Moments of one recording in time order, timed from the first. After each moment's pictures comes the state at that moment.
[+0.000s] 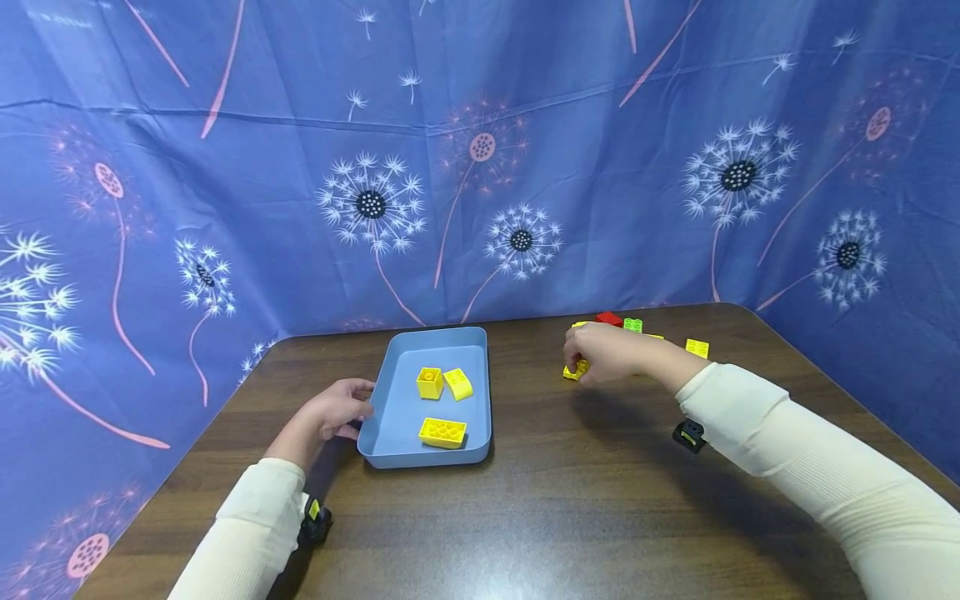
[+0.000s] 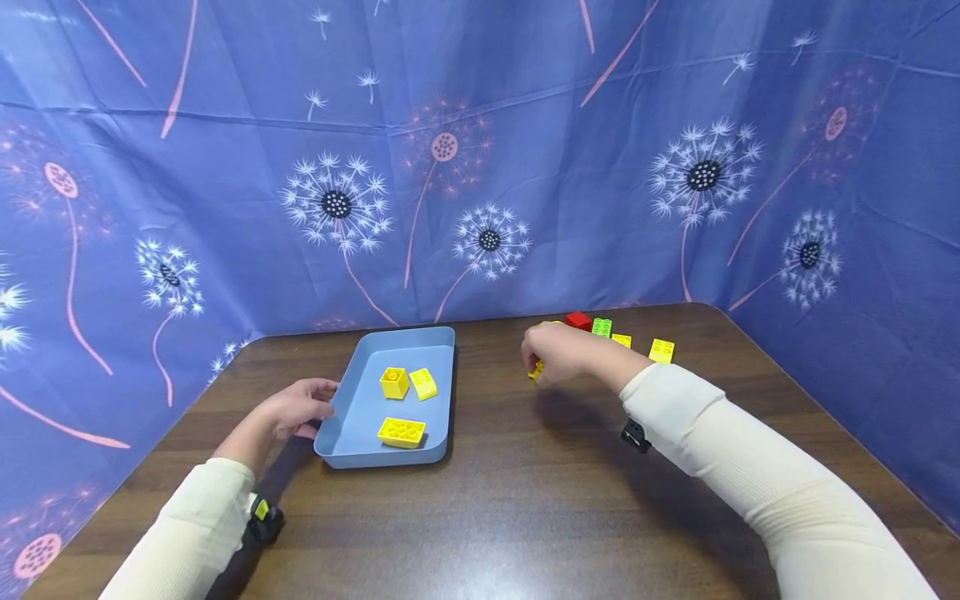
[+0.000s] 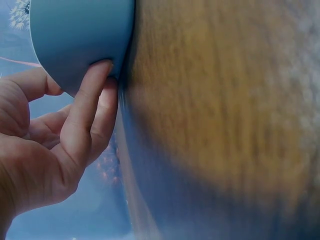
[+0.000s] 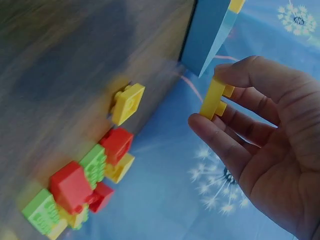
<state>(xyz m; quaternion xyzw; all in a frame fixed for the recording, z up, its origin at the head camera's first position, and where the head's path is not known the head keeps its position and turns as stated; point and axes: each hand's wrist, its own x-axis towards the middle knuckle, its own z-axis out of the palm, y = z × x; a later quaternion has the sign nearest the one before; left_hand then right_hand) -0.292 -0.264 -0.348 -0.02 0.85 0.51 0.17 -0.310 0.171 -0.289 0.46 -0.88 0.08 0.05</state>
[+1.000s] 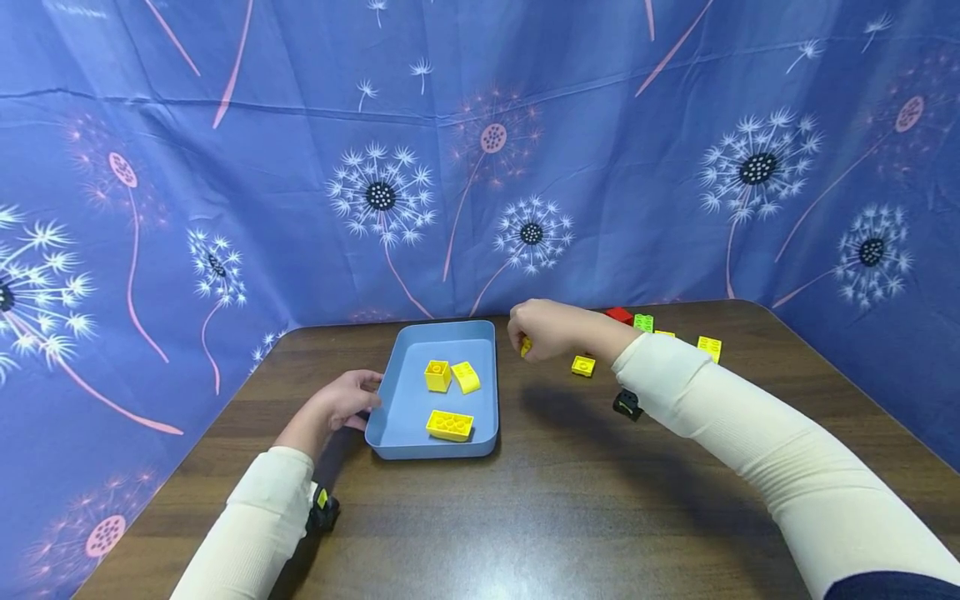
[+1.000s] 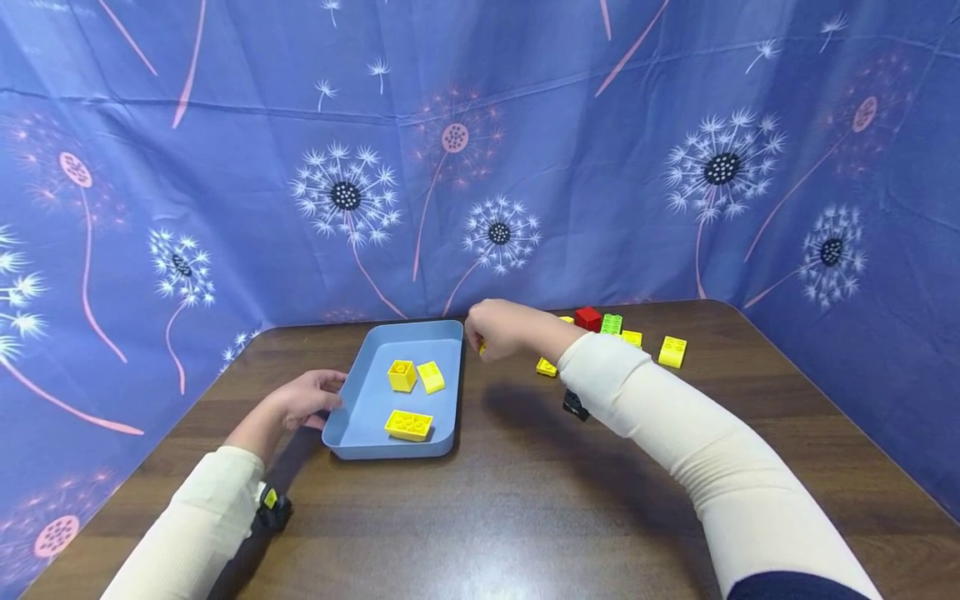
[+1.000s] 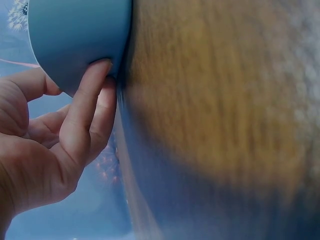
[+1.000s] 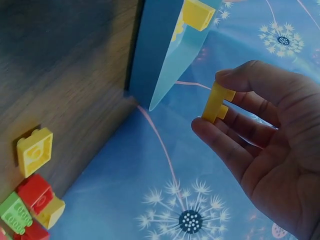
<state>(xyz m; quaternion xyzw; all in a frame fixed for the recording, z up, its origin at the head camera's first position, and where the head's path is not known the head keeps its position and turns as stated) -0.295 -0.263 -0.346 -0.03 0.84 0.51 0.18 -0.329 0.089 -0.256 0.48 -0.88 0.05 0.02</state>
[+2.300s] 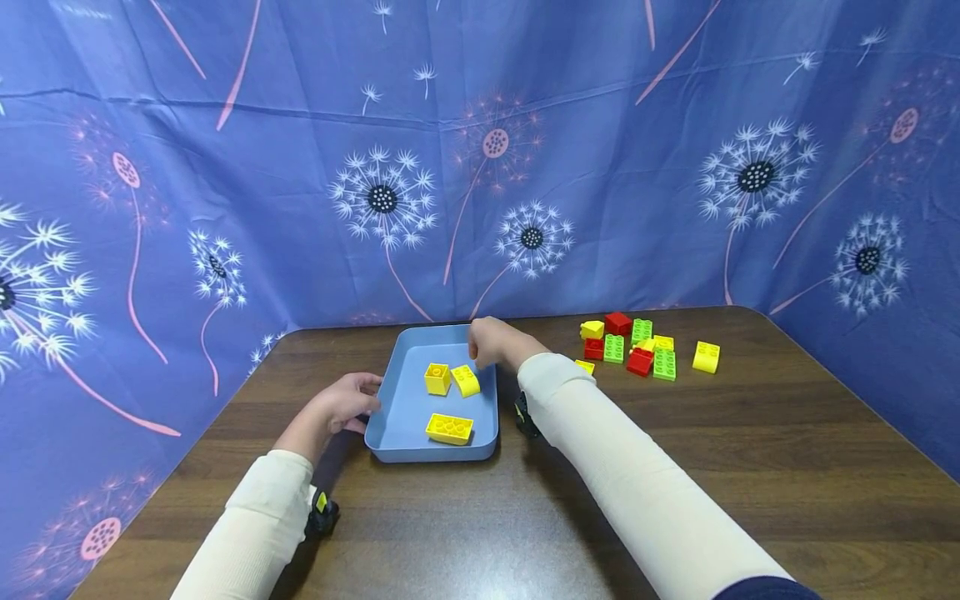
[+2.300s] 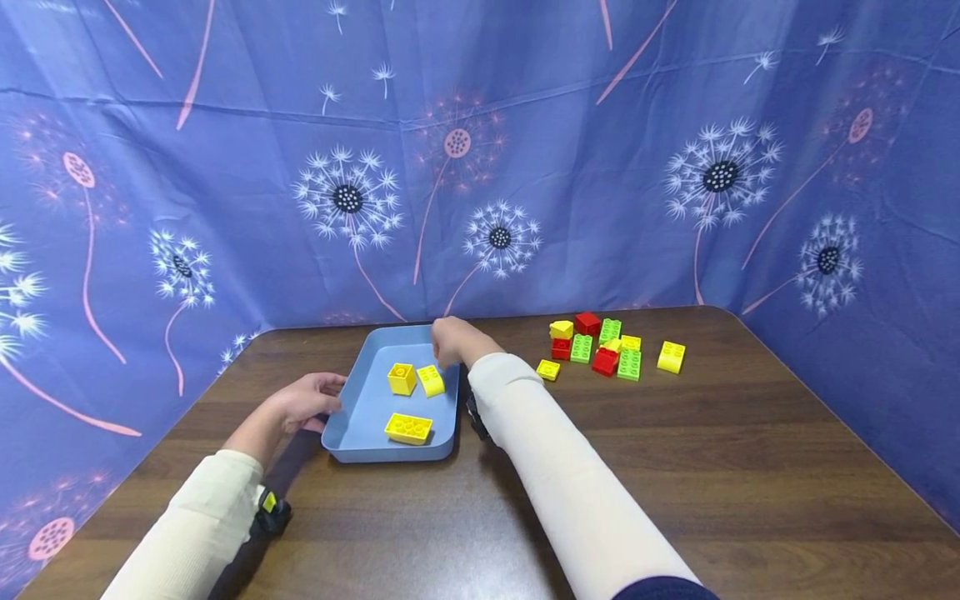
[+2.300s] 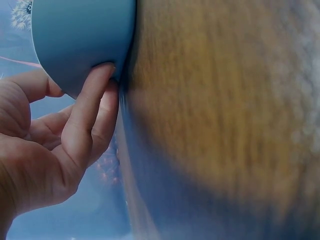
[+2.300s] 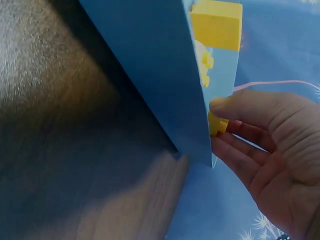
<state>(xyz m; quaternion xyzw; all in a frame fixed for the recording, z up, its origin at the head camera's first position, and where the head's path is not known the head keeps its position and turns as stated) -0.293 -0.264 -0.349 -0.02 0.84 0.51 0.17 -0.379 0.003 -0.310 0.29 -0.95 0.12 -0.06</state>
